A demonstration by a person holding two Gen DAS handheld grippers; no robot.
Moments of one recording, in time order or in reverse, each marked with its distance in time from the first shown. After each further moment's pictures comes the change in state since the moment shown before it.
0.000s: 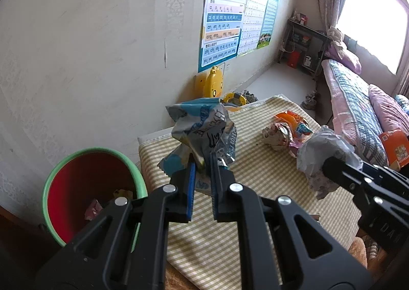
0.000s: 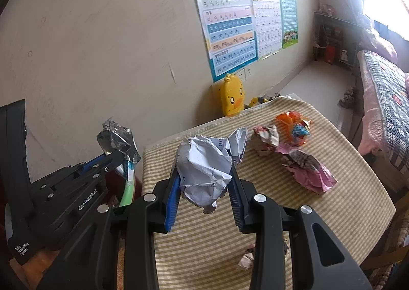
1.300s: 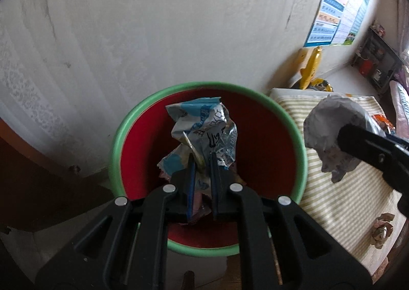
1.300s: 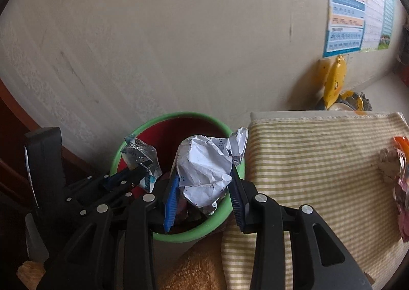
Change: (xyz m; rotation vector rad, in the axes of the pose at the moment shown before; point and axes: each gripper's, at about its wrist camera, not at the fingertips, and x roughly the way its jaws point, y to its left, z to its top) left arm 0.035 0.181 -0.067 -0.281 0.195 0.312; right arm 0.137 0.182 -0.007 -0.293 0.268 0.300
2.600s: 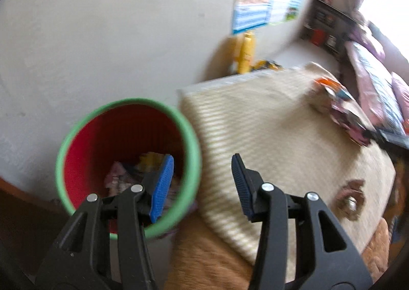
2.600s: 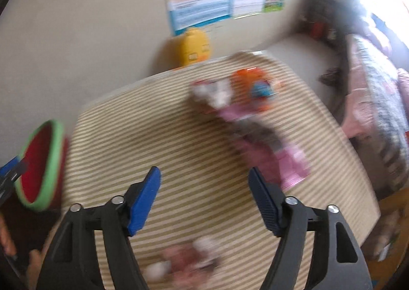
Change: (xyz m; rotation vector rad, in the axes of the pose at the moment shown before) left arm -0.043 -0.121 -0.022 0.279 -0.031 -0.207; right arm -0.115 -0.263 -0.098 0.322 -0.010 -0.472
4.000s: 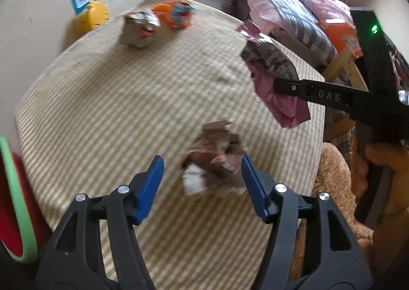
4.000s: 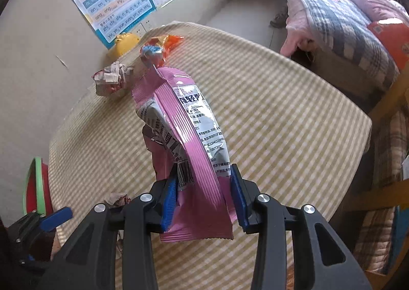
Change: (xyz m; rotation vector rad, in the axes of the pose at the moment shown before) left arm 0.036 -0.218 -0.055 0.450 0.243 -0.405; right arm -0.030 -0.103 -0.117 0.414 0.058 0.040
